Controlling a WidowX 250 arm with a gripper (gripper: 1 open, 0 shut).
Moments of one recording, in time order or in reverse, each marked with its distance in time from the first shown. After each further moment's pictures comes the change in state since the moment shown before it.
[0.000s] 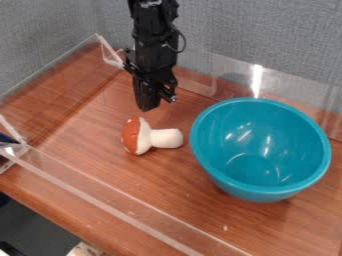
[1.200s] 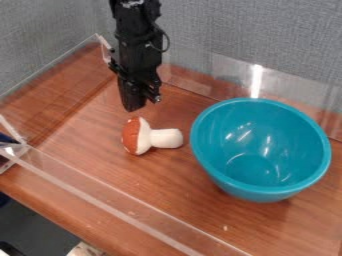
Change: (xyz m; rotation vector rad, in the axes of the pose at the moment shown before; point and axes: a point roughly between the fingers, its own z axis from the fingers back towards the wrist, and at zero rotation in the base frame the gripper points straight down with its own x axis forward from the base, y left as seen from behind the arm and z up) arm -0.012 0.008 0.010 0.020 -0.029 -0.015
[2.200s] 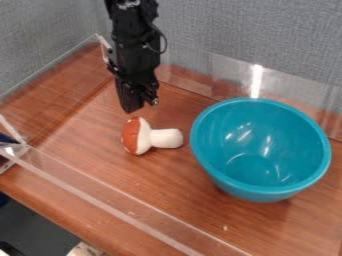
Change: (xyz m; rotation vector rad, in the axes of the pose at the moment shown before) arm -0.005 -0.004 -0.005 0.006 -0.006 -0.009
